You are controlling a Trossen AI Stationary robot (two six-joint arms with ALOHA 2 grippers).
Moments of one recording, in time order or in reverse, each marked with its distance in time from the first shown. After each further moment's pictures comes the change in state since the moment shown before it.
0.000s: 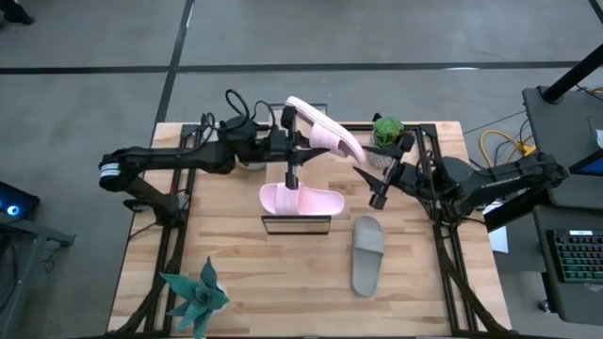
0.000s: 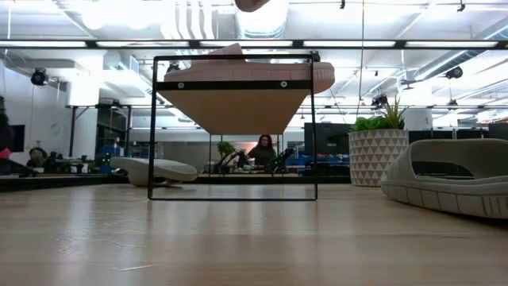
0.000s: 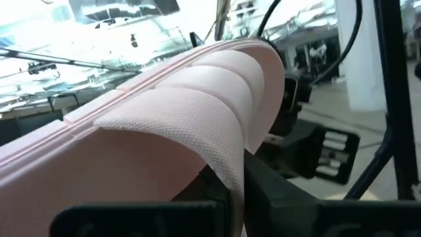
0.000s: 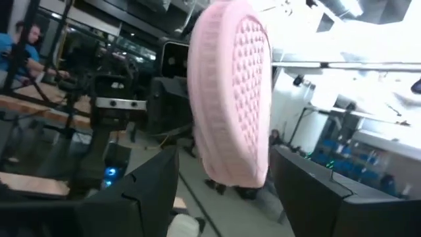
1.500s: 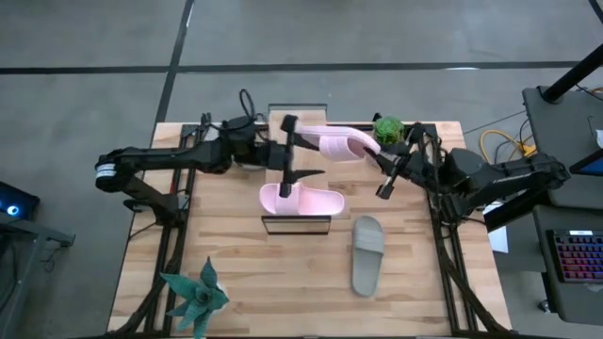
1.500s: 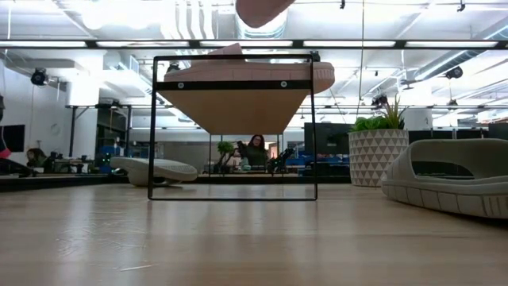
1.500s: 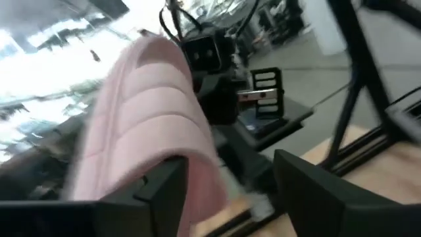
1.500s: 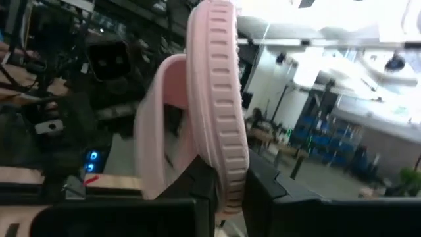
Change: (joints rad) left arm -0.004 -0.042 -0.004 -0.166 0.098 0.343; right arm -0.013 -0.050 0.124 -0.259 0.106 0.073
